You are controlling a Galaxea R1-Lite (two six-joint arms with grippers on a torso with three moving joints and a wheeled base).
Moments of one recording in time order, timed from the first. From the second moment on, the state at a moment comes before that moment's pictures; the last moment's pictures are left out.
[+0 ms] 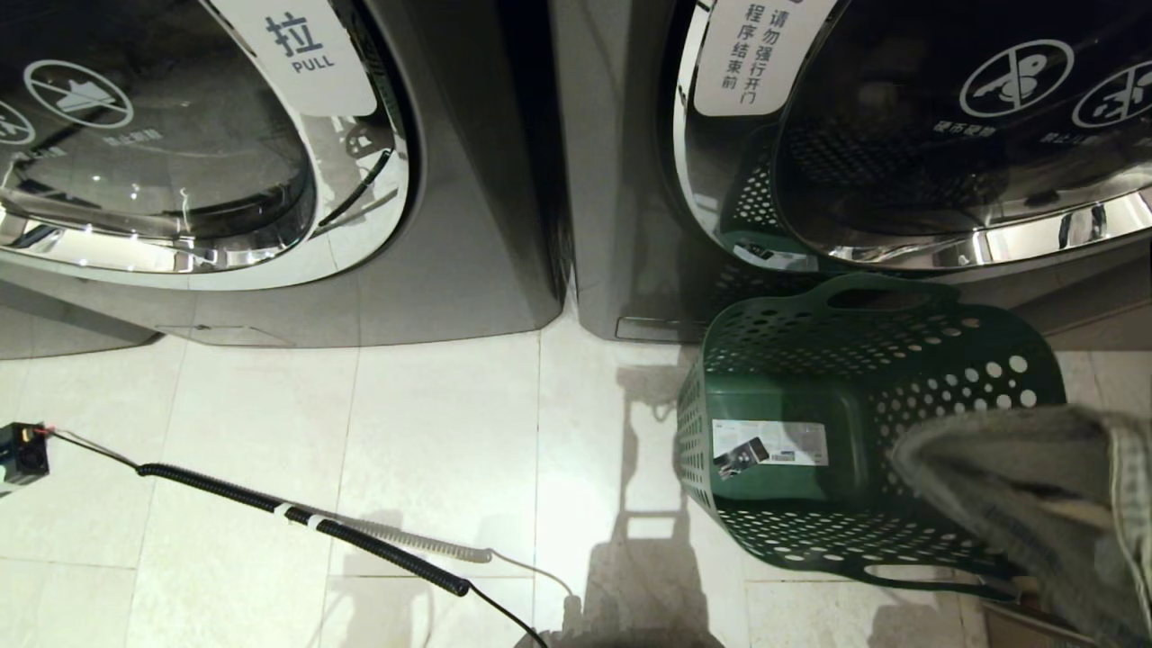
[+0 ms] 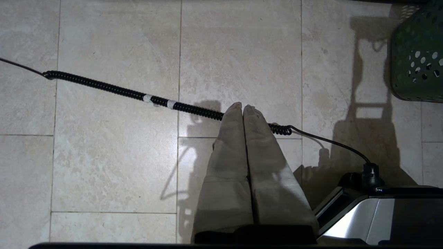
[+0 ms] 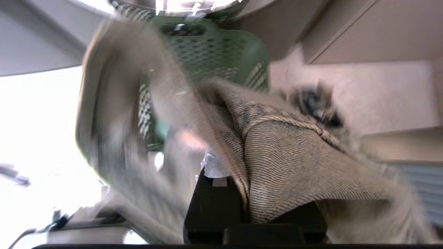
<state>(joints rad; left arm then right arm) 0.00 0.00 -0.03 0.07 0.00 0.00 -0.02 0.22 -1.03 0.74 -0.08 0.03</state>
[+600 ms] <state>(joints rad) 0.00 0.00 -0.03 0.07 0.00 0.00 -0.01 0.16 -1.02 0.68 -0.10 -0.01</state>
